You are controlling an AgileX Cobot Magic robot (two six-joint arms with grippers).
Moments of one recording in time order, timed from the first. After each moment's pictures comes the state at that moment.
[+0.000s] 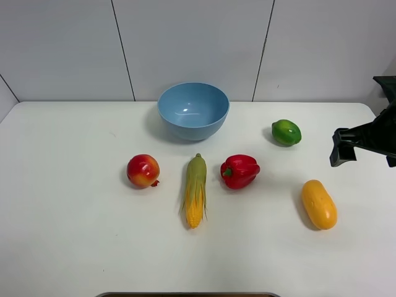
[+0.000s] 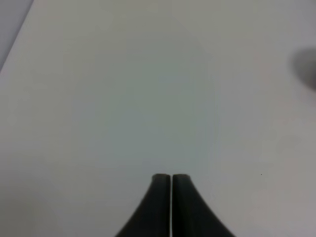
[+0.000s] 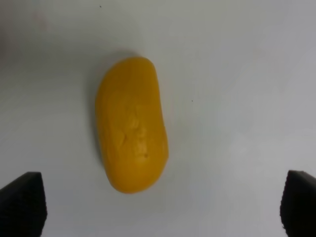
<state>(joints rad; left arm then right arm) 0.00 0.00 -0.44 0.08 1.09 -0.01 0.04 1.31 -0.90 -0.04 0.96 0.14</state>
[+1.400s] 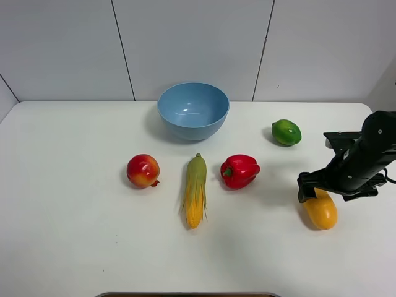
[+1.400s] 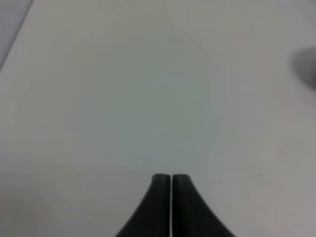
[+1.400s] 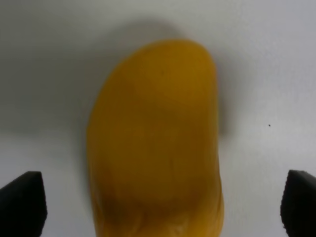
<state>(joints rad) 0.00 0.00 -0.44 0.08 1.09 -0.01 0.05 1.66 -0.70 0.03 0.54 0.06</state>
